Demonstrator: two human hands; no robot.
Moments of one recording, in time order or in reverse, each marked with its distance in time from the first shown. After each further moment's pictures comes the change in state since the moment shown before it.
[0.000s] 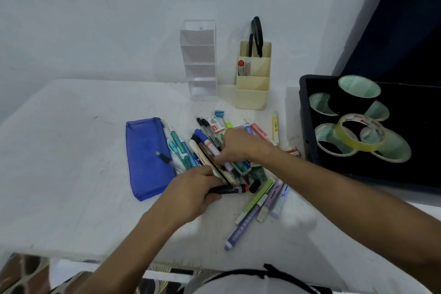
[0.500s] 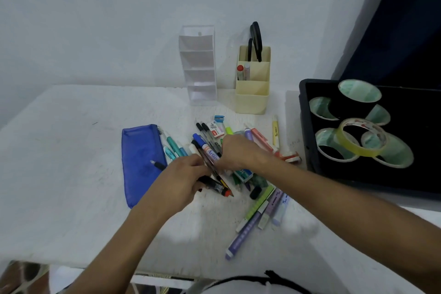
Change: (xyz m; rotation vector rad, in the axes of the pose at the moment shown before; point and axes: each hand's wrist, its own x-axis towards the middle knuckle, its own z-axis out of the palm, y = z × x) left_hand 0.012 -0.028 -0.012 0.033 0.200 0.070; right_hand 0.009 0.000 0.009 -0.027 0.058 0.041
